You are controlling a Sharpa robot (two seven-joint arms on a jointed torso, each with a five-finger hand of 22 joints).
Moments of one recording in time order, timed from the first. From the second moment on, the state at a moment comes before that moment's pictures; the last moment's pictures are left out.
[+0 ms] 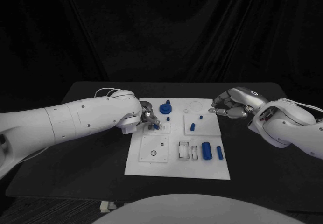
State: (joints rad) left arm 1.26 -0.56 -0.21 1.29 -0.94 0.08 -0.56; left_hand 1.03 -0.05 0.53 0.05 0.46 1.13 0.04 0.21 0.86 1.47 -0.03 1.57 1.31 1.47 -0.07 1.57 1.31 0.02 1.45 0.04 1.47 1.31; right arm 1.24 -1.01 -0.21 1.59 -1.42 -0.48 0.02; right_hand 1.23 -0.03 0.12 0.27 0.18 0.96 0.11 0.18 0.30 1.46 0.03 1.57 1.31 1.46 -0.04 1.57 1.31 0.05 1.46 0.07 1.34 1.31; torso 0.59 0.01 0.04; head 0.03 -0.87
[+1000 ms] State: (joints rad) left arm 1.25 -0.55 -0.21 1.28 -0.96 0.08 -0.53; left_hand 1.02 -0.05 0.54 0.05 0.45 1.13 0.04 0.21 0.86 1.47 -0.03 1.57 1.31 1.47 -0.07 1.57 1.31 0.02 1.45 0.04 1.47 1.31; right arm 1.23 -1.01 -0.21 1.59 -1.42 -0.48 0.02; right_hand 1.23 -0.03 0.12 0.27 0.18 0.96 0.11 0.18 0.30 1.46 0.03 1.57 1.31 1.46 -0.04 1.57 1.31 0.05 1.46 0.07 1.33 1.31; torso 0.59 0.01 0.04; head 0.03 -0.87
